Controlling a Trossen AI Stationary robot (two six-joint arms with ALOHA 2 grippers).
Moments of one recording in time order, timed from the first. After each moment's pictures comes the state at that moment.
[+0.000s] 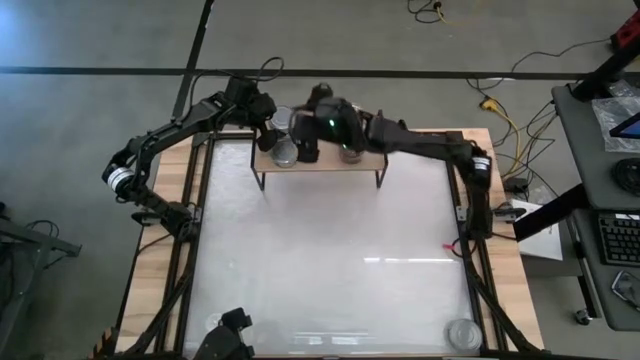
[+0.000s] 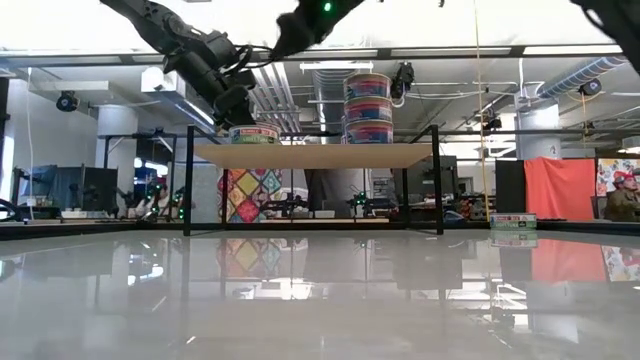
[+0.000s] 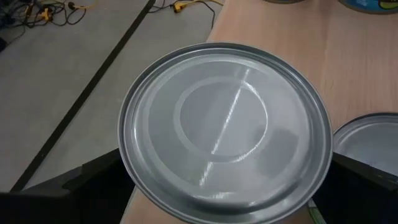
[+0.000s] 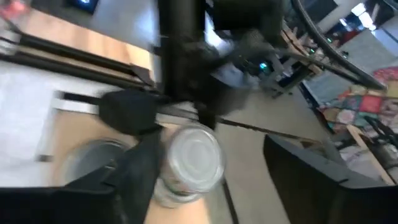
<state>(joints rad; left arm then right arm) 0.87 1.51 1.22 -0.47 0.25 0.45 -0.26 1.97 1.98 -0.36 0.28 -0.58</state>
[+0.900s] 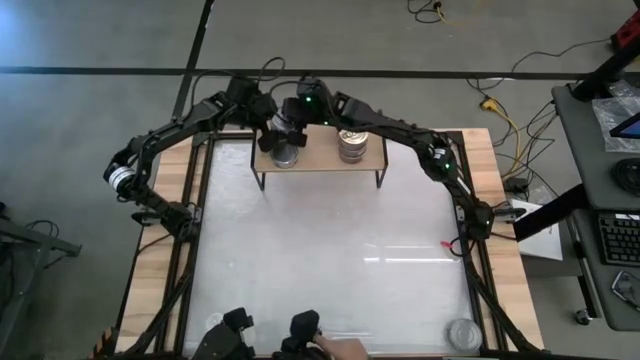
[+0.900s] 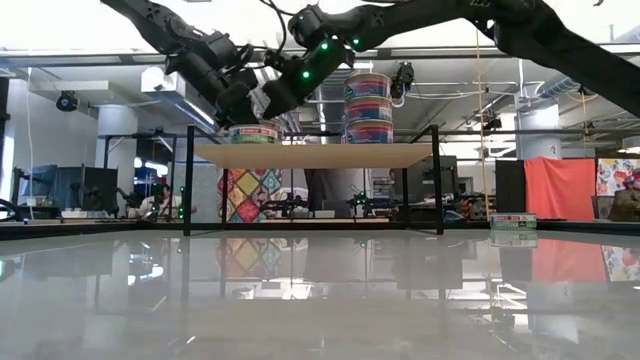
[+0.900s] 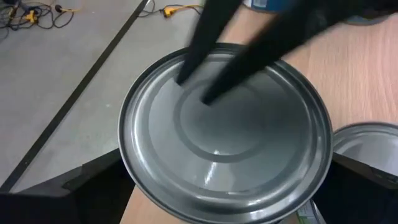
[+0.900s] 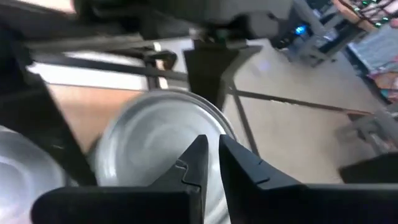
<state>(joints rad) 0.87 1.52 1.23 -0.47 0.31 0.44 -0.44 2.33 2.35 -0.50 0.06 -0.51</state>
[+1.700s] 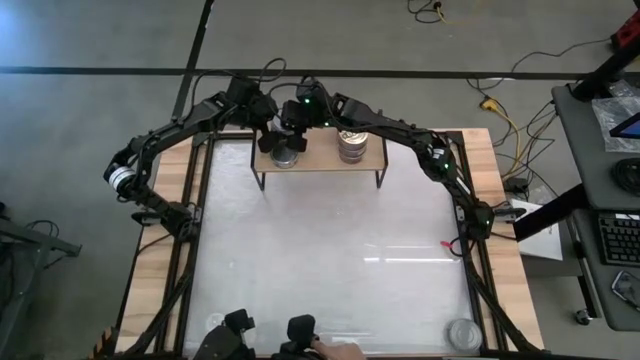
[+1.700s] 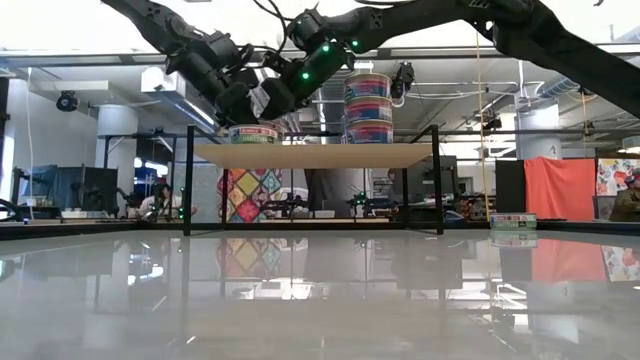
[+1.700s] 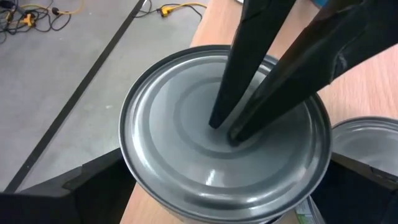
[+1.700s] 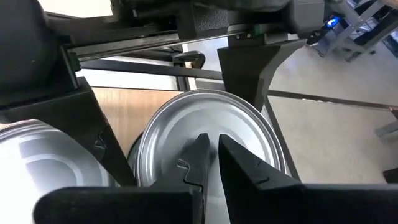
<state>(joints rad) 0.87 1.52 1.23 -0.47 0.31 0.46 -0.44 2.34 2.35 -0.55 -0.04 -0.44</state>
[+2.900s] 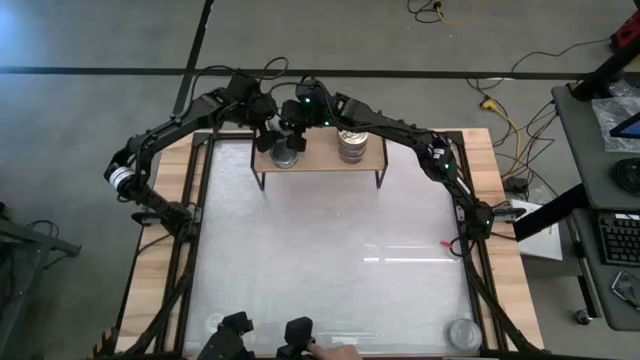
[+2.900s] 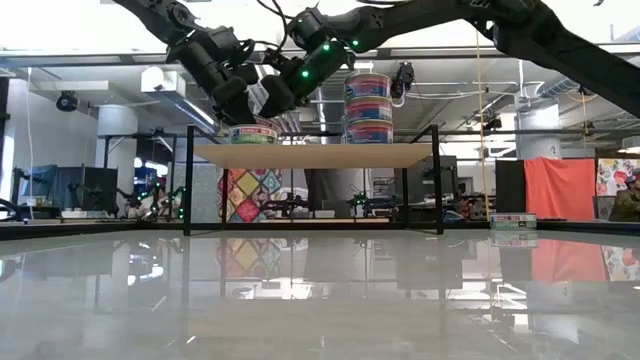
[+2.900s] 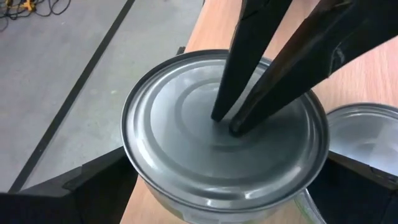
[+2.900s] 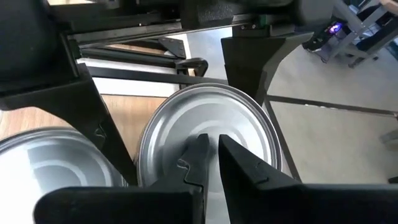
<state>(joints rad) 0.85 1.52 1.31 -0.62 0.24 0.49 -0.44 2.34 2.35 -0.53 -0.06 -0.44</state>
